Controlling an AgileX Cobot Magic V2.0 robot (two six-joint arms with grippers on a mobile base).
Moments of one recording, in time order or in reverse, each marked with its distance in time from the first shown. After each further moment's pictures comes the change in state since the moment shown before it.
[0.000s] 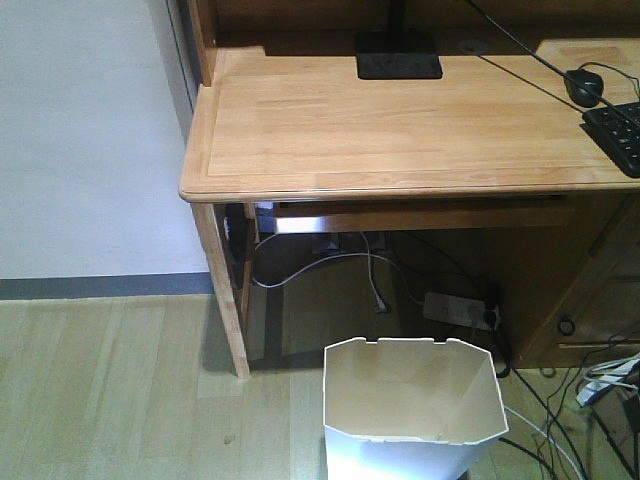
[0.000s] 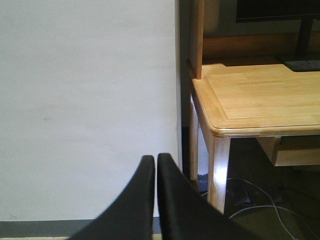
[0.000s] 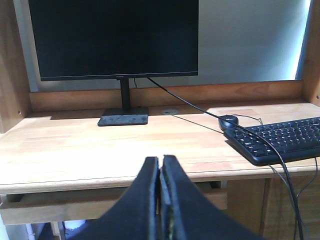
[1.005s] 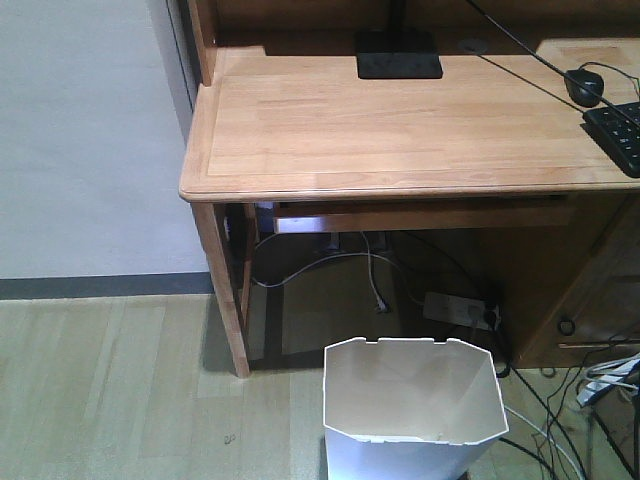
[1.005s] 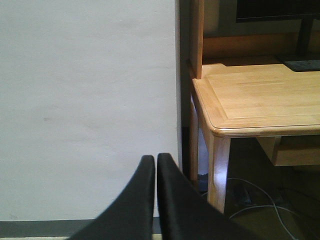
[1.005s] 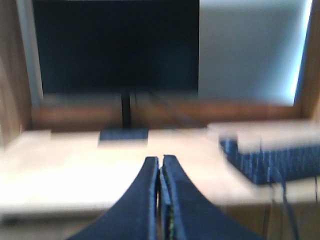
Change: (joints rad) left arm 0.000 0.000 0.000 0.000 0.000 0.000; right arm 0.000 0.000 0.000 -0.001 -0.116 -0.038
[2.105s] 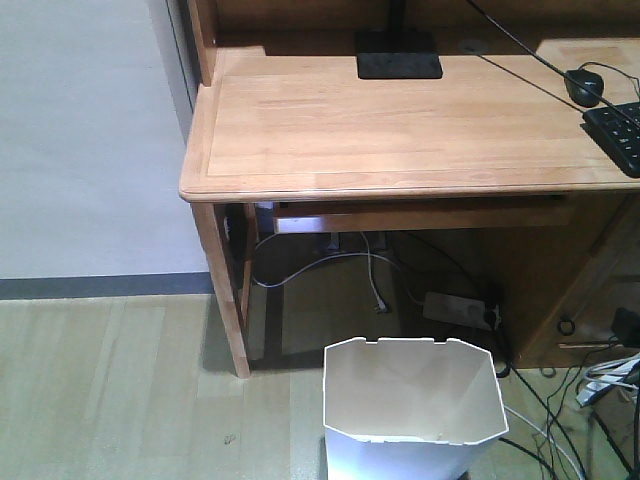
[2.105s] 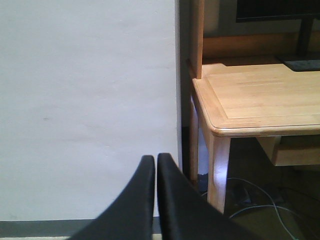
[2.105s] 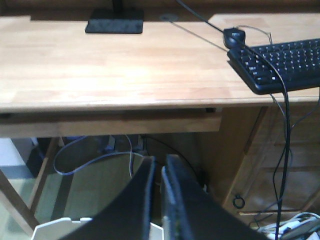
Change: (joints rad) left arm 0.000 0.000 0.000 0.000 0.000 0.000; right arm 0.000 0.562 -0.334 0.042 0.320 -0.056
